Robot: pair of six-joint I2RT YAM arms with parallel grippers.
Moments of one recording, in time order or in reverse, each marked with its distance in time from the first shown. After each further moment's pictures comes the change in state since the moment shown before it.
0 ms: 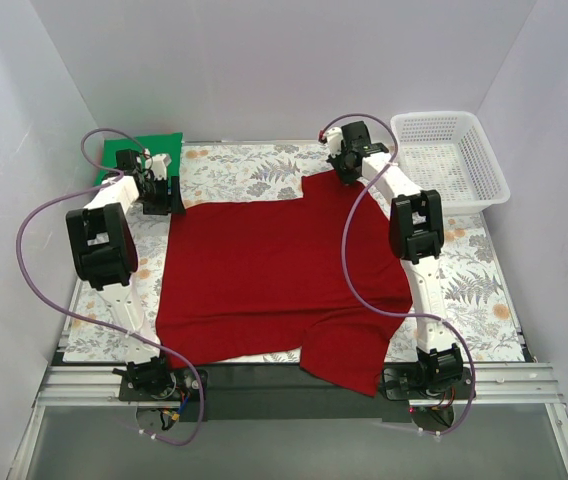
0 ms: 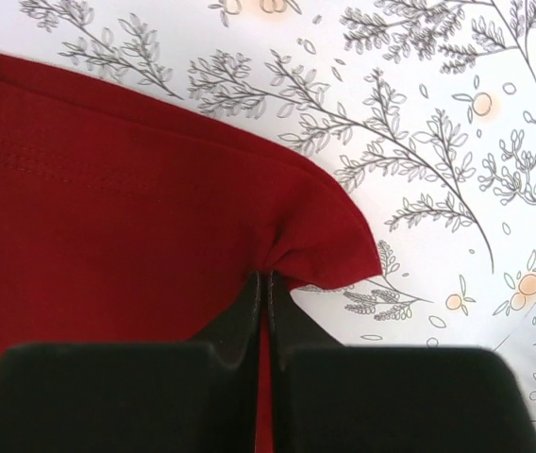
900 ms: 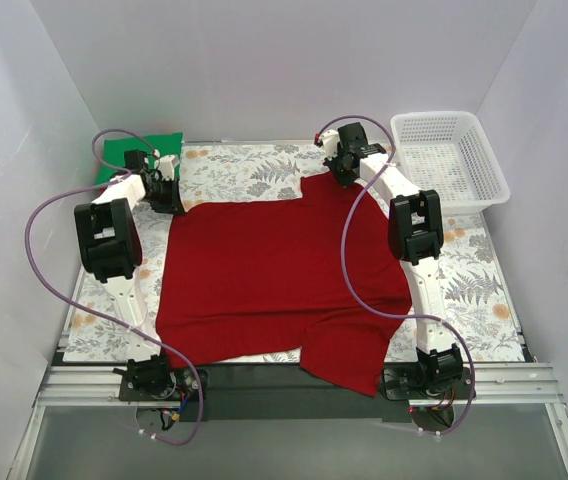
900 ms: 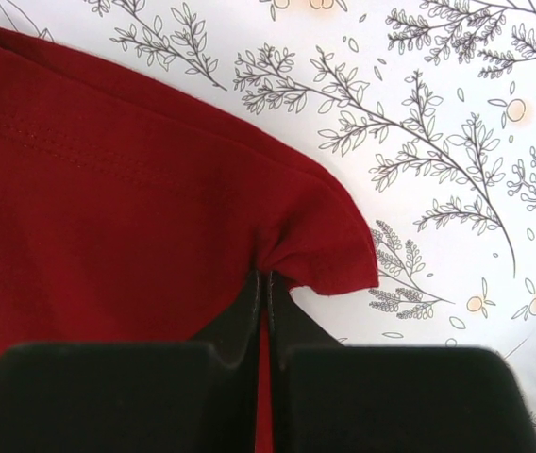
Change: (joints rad) left arm -0.026 0.117 0.102 0.000 0.044 0.032; right arm 0.031 -0.023 -0.024 -0.008 0.010 -0.047
